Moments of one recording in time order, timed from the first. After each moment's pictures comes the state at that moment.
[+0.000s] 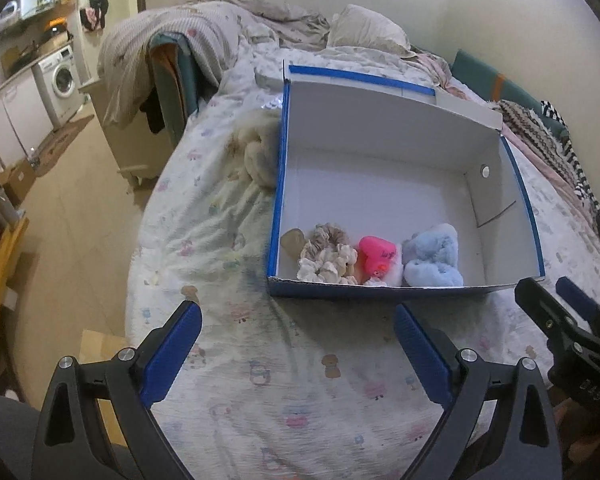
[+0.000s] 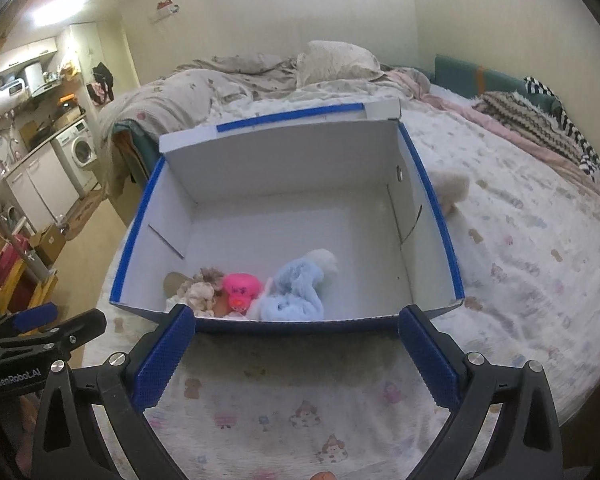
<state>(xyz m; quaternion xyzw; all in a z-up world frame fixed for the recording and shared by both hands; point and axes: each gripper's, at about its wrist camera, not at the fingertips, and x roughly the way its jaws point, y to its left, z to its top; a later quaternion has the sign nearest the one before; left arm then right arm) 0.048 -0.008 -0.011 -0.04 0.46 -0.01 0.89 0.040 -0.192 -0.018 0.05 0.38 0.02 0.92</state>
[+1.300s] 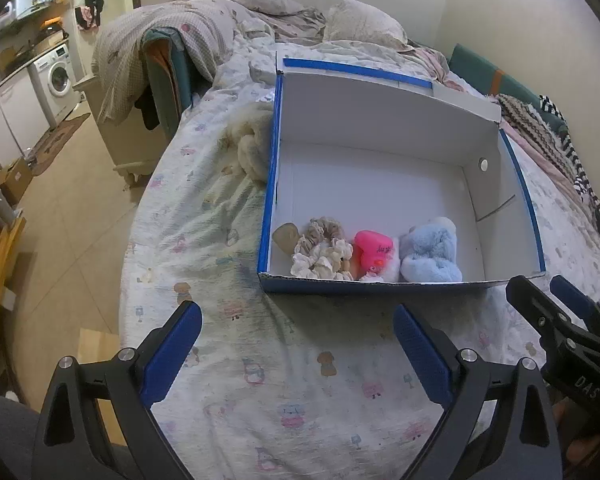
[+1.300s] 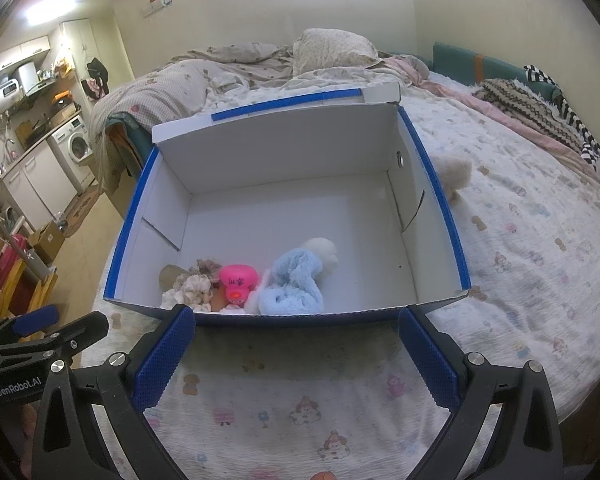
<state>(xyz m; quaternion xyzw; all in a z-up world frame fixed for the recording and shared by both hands) 0.051 -0.013 -0.015 -0.04 0.46 -0.02 0.89 0.047 -0.193 -0.023 0.06 0.39 0.02 0.92</state>
